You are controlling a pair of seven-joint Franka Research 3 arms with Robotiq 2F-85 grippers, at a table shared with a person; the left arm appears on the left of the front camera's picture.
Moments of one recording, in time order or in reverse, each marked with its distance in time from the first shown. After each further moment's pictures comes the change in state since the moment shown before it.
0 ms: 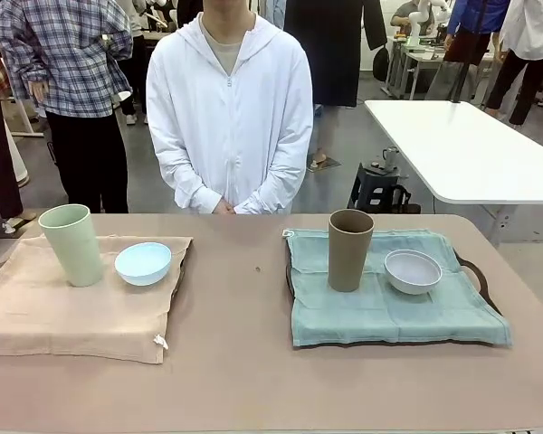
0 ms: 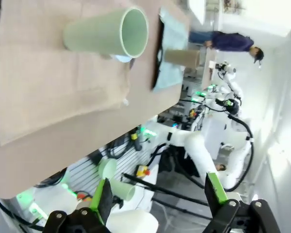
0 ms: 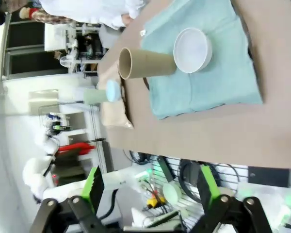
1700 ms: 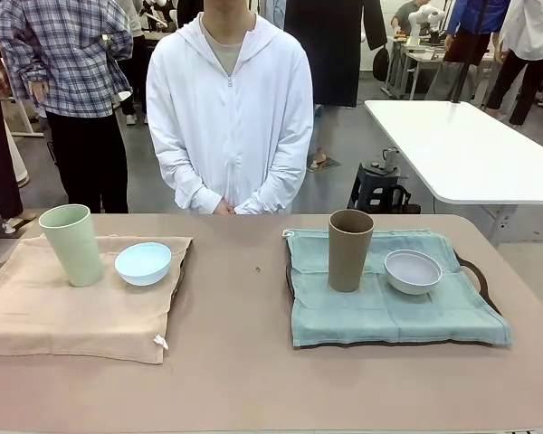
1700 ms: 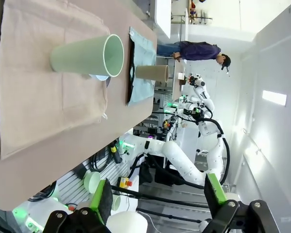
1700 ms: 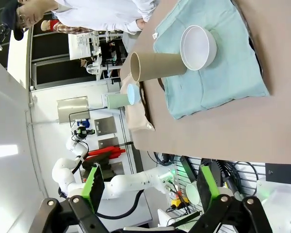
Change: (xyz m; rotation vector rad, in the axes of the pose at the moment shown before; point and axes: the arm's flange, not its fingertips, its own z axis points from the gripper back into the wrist) left arm 0.008 0.020 0.049 -0.153 -0.050 -0.043; right arm -0.002 -0.041 0.004 0.137 -0.005 -0.103
